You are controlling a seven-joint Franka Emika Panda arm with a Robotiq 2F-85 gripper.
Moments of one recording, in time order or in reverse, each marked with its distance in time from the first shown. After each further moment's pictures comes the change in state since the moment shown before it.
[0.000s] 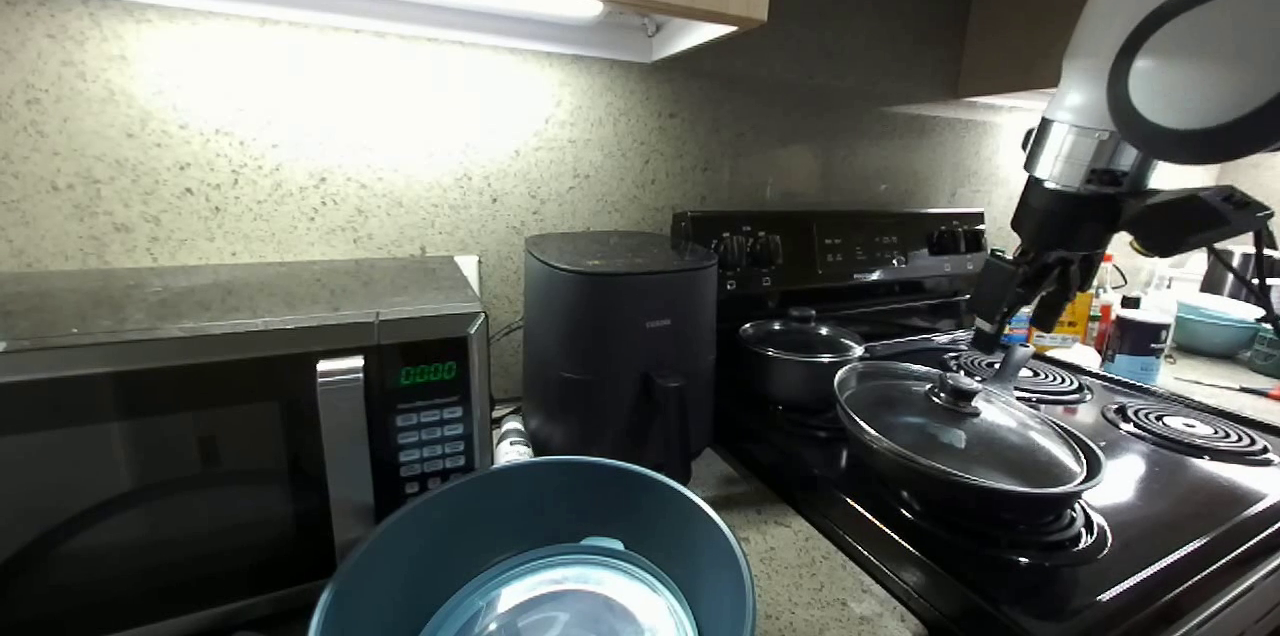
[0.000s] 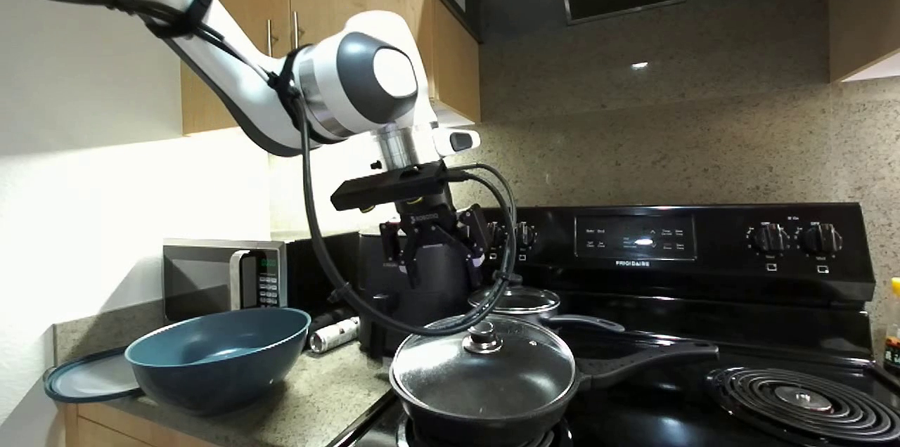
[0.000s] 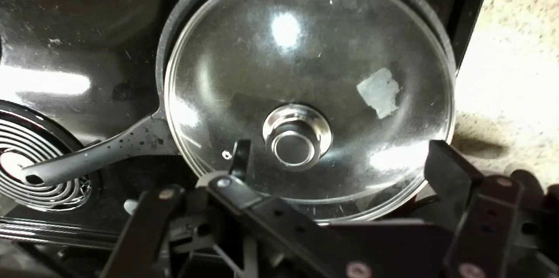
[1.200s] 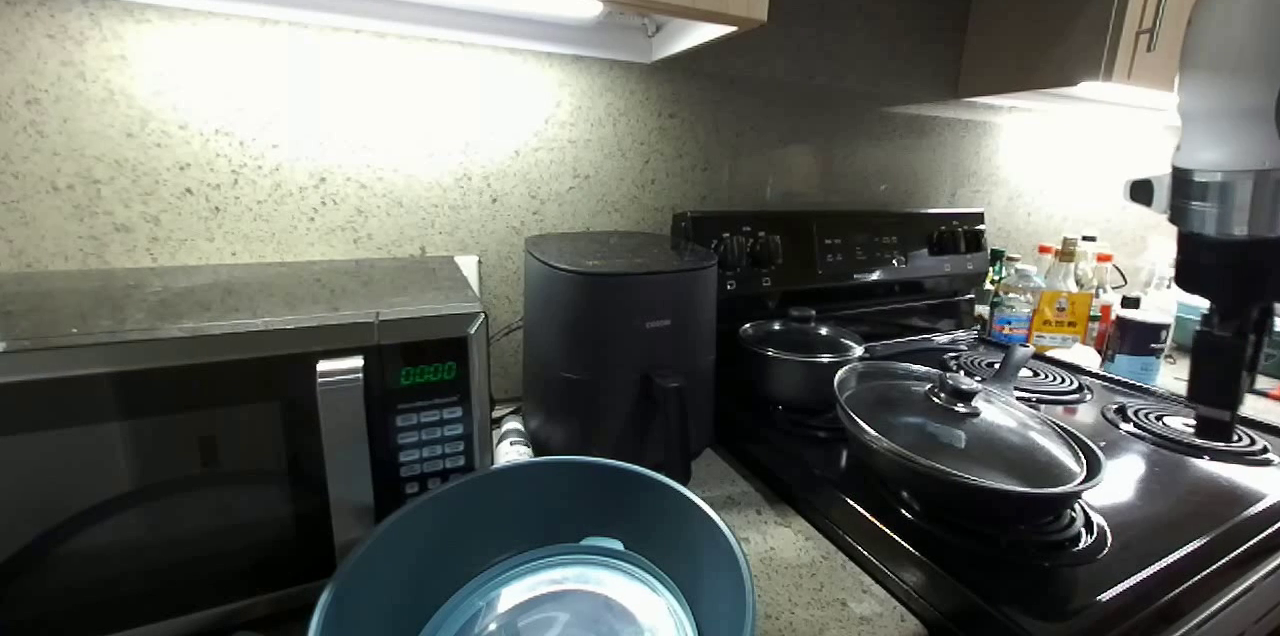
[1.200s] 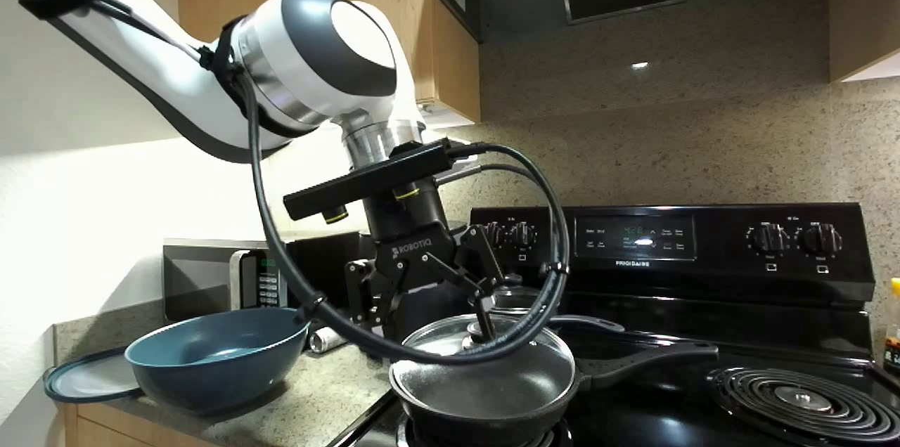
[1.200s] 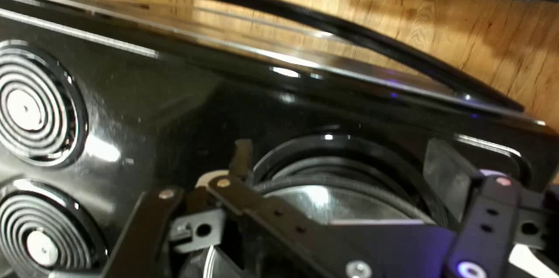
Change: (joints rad) arm -0.076 -0.243 -0.021 -0.186 -0.219 -0.310 -0.198
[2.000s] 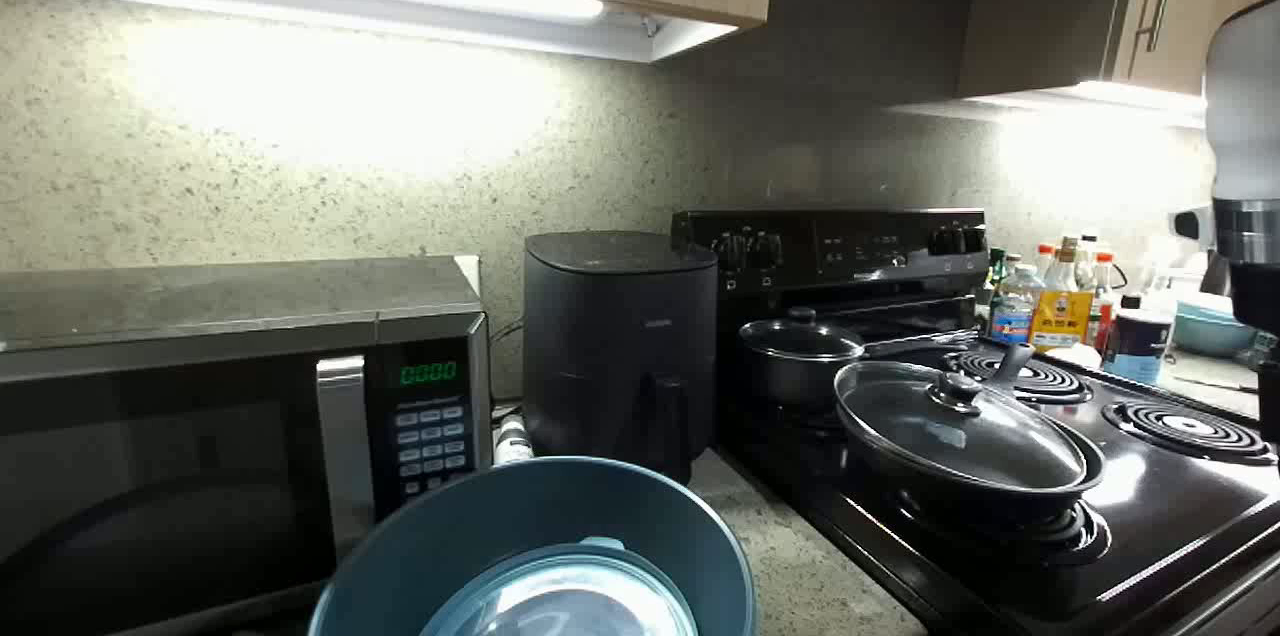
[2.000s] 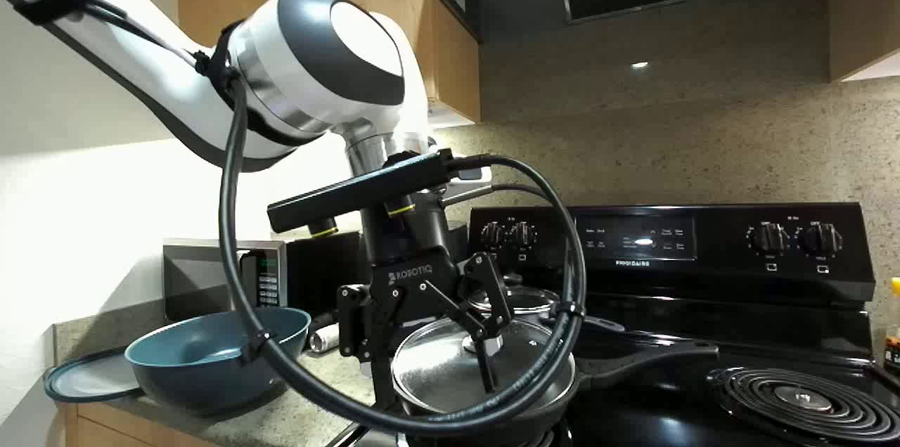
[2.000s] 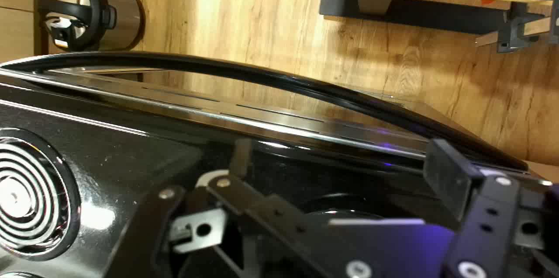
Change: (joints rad) arm -0.068 -0.014 -0.003 -0.037 0.000 -0.098 0.000
